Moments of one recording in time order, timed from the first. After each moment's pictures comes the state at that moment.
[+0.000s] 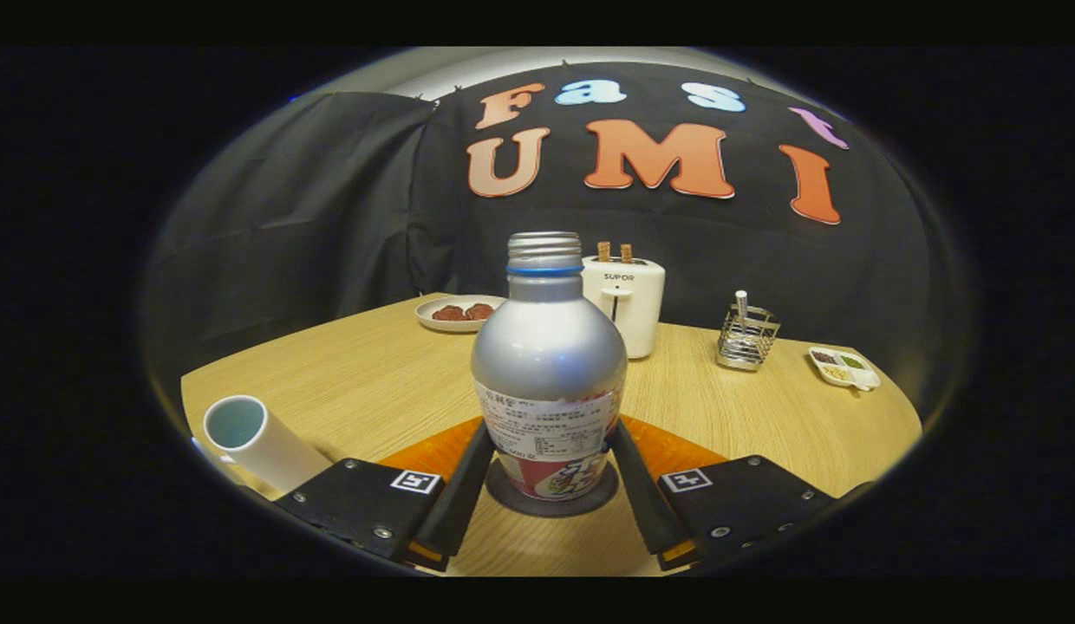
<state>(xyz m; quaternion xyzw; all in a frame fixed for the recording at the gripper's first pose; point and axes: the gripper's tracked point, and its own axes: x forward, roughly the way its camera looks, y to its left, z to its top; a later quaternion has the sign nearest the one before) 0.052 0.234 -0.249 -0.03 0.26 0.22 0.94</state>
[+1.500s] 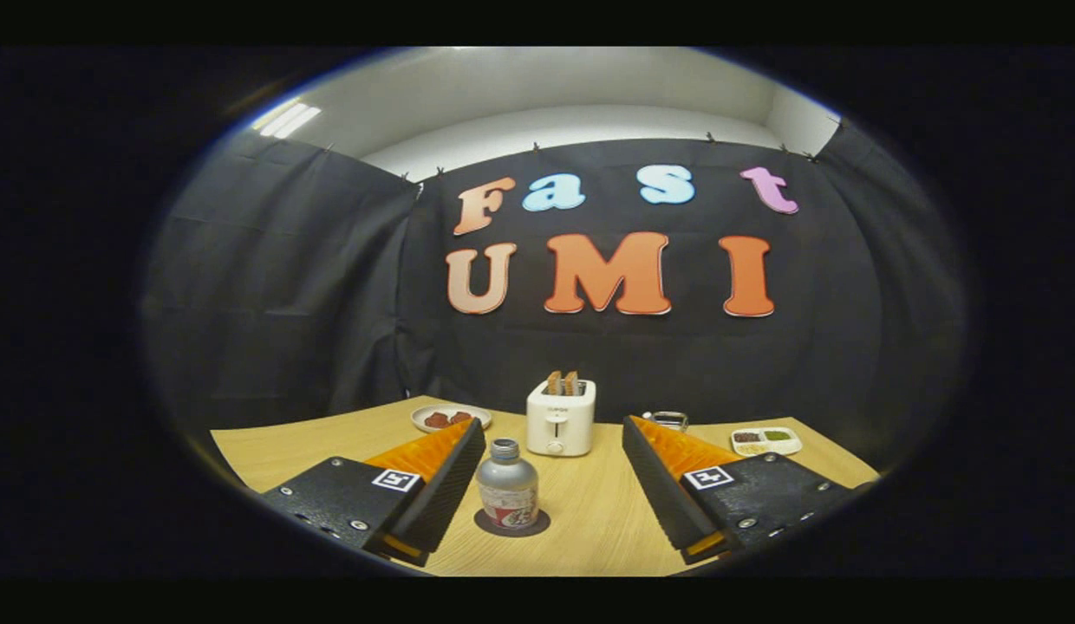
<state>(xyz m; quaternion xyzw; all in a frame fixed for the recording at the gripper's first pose) 0.038 0.141 -0.045 0.03 0.06 0.17 0.98</state>
